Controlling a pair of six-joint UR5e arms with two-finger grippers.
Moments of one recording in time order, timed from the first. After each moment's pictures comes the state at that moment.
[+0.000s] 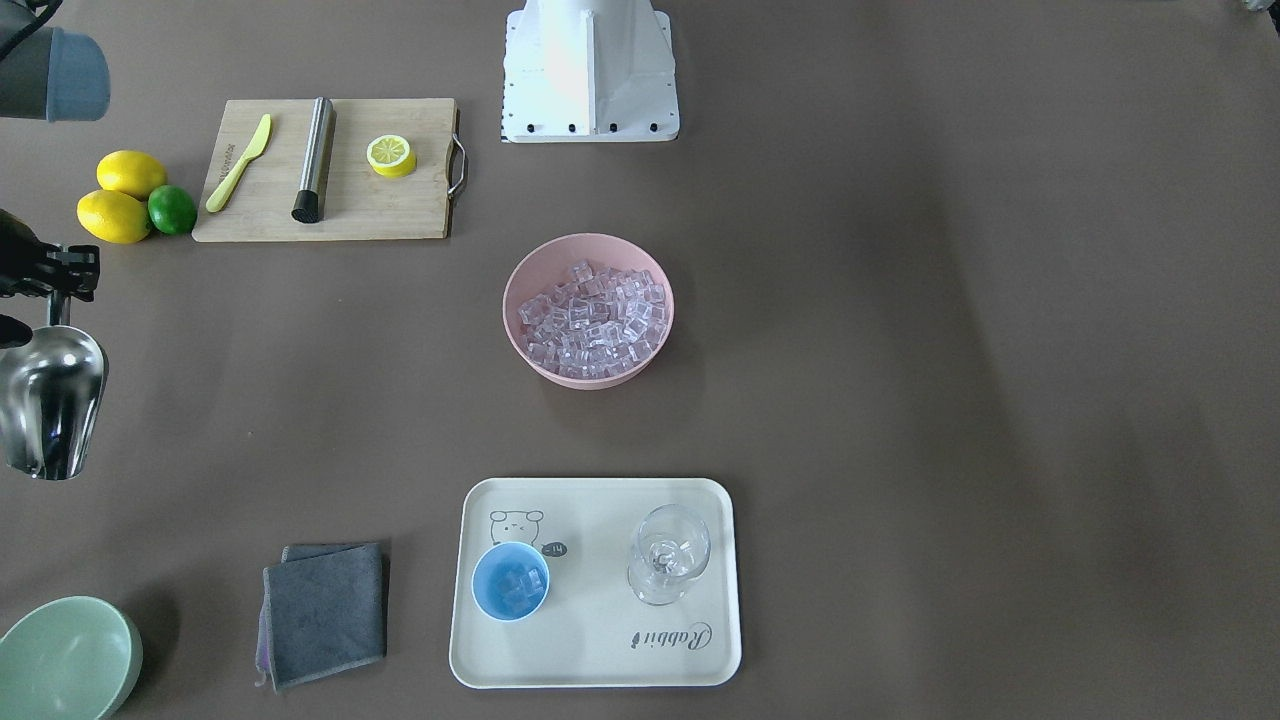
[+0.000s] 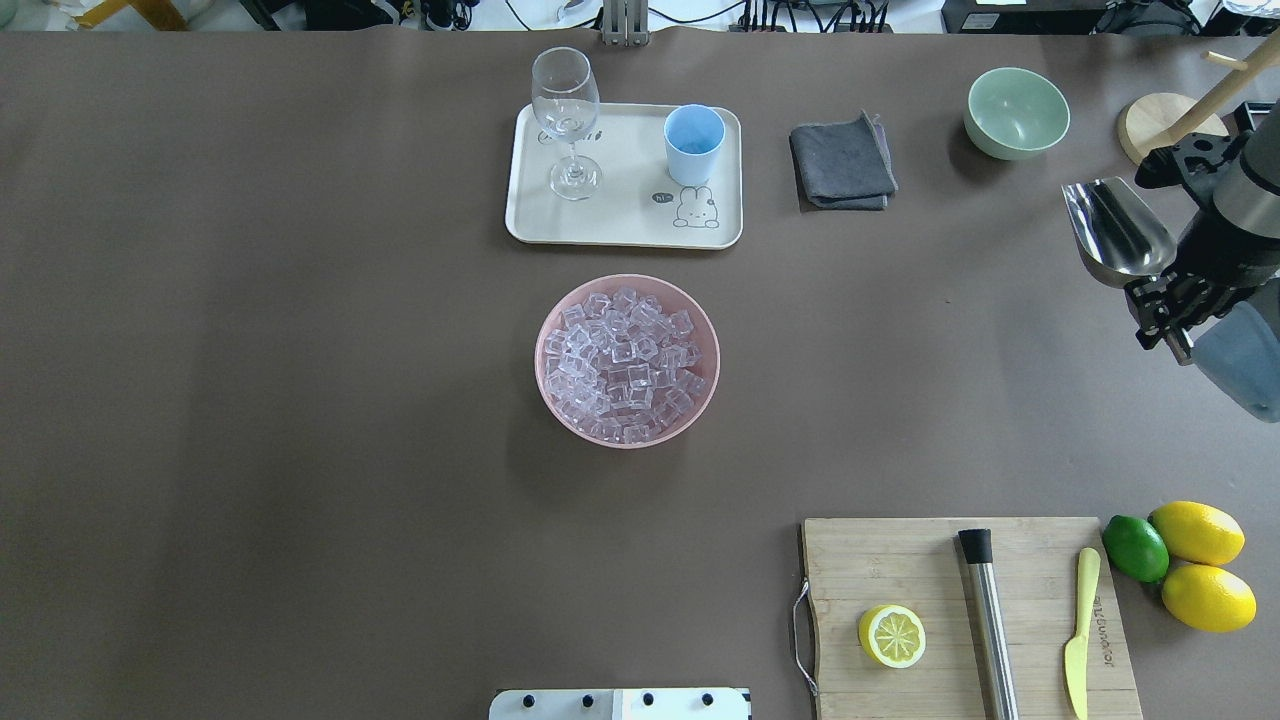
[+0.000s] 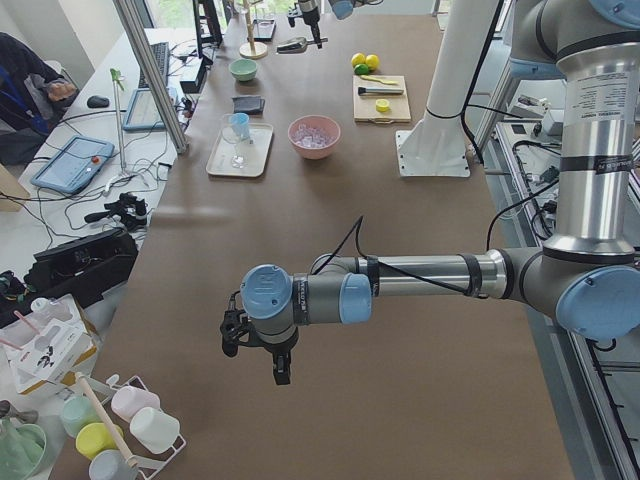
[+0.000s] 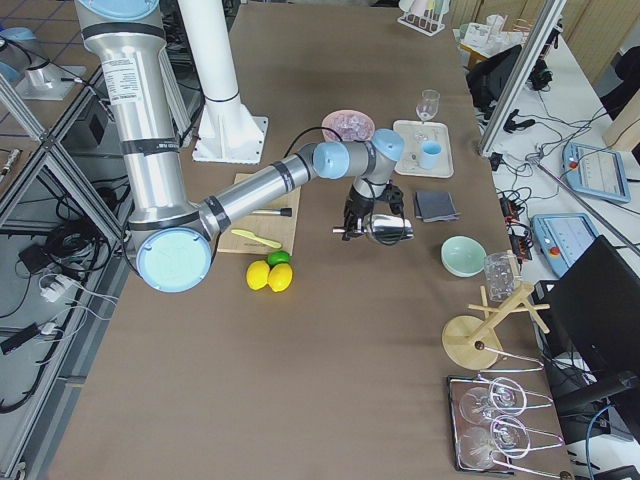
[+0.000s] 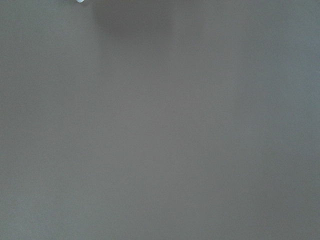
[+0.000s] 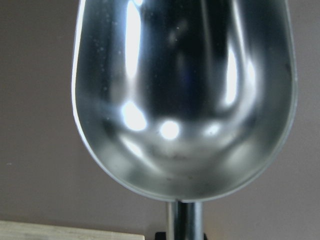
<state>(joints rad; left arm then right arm) -1.64 -1.54 -1.57 -1.56 -2.38 -0.03 1.08 -1.42 1.88 -1.93 2.24 0.31</state>
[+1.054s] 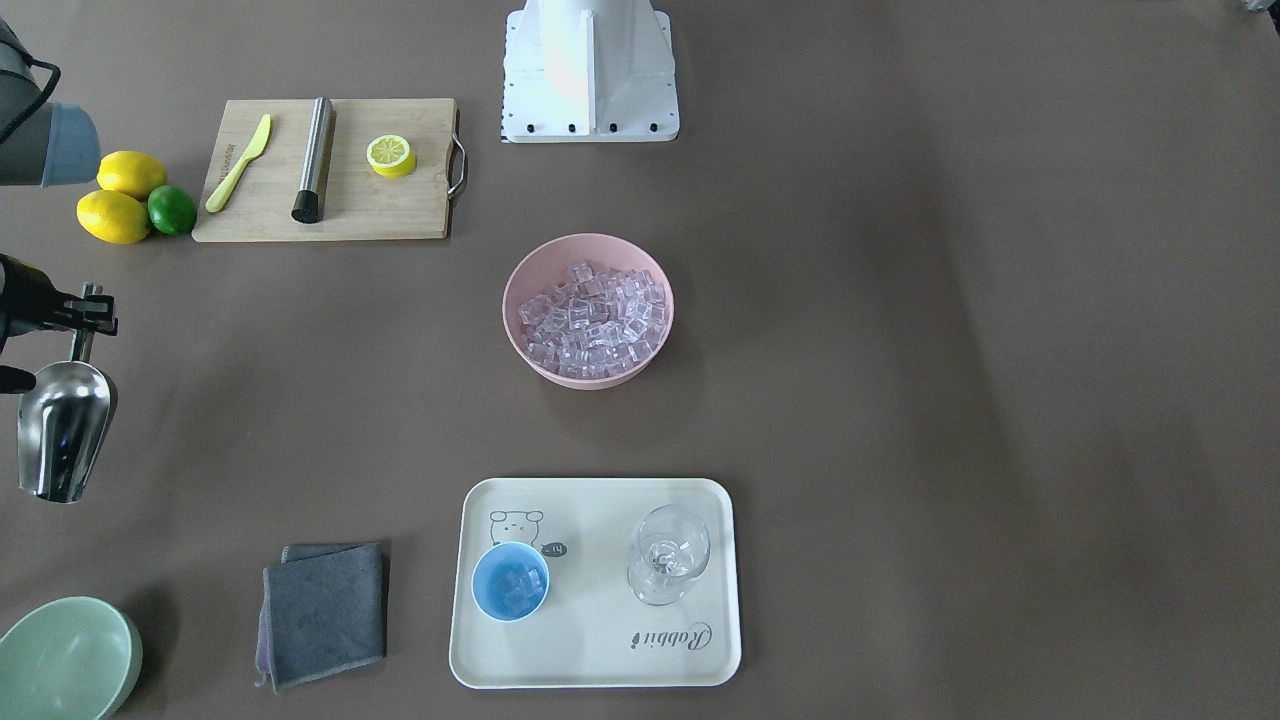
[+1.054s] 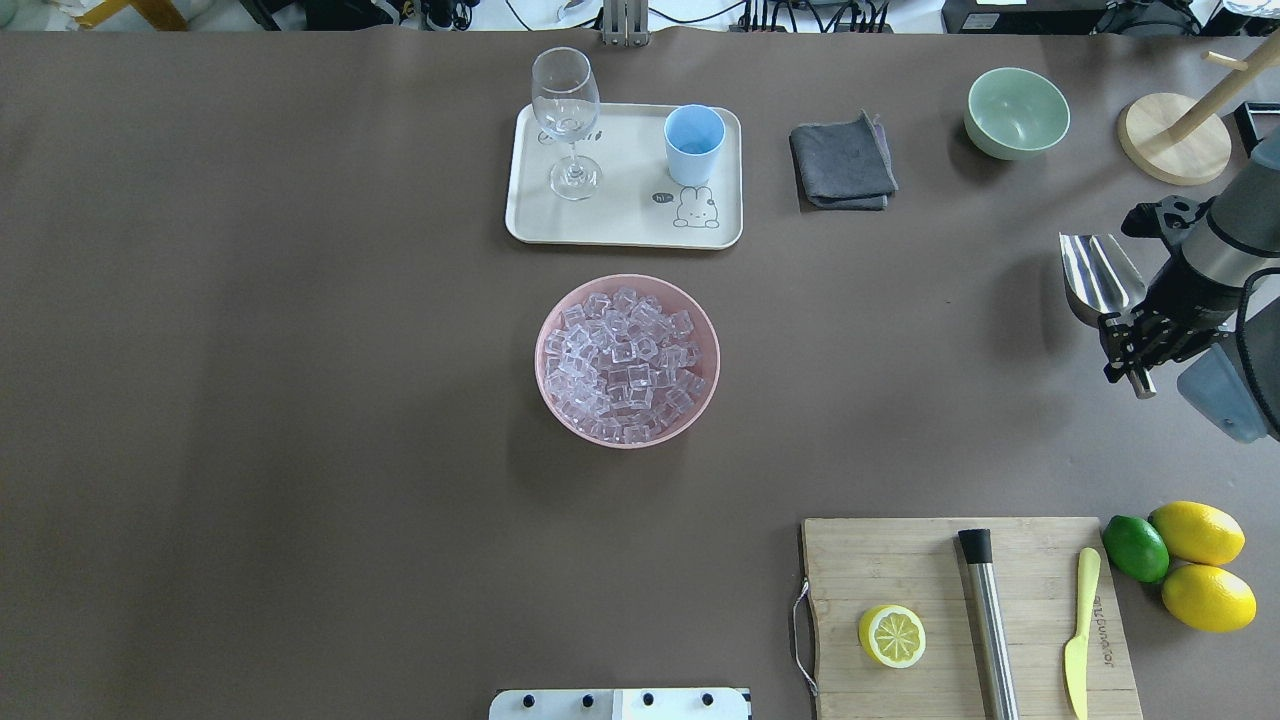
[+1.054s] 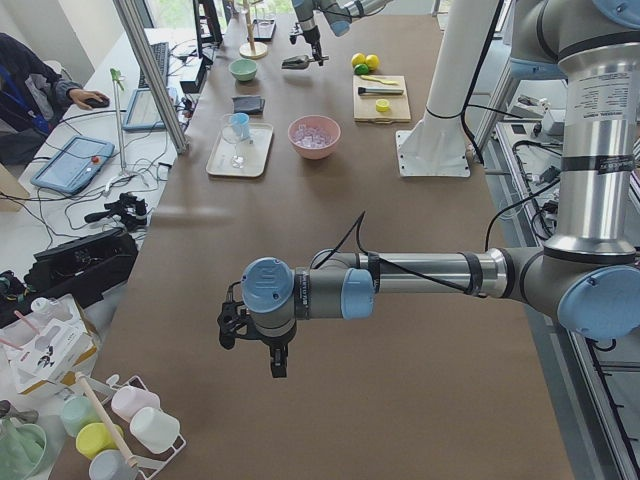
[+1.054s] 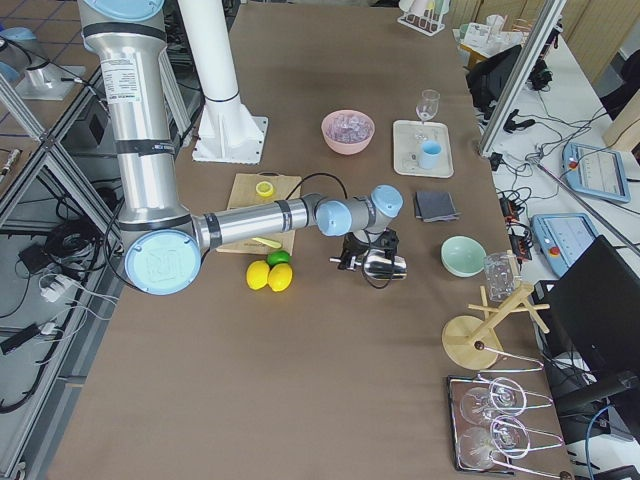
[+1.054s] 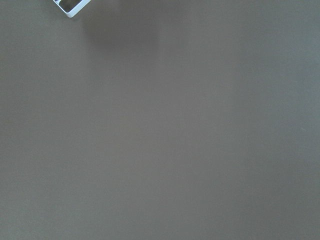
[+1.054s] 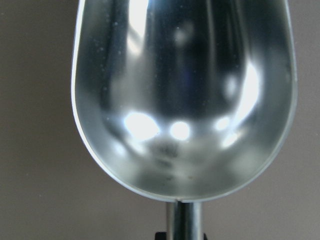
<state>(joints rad) -1.65 -1.54 -1.59 -1.57 -2.41 -0.03 1.04 -1.46 1.61 -1.59 2.37 0.49</state>
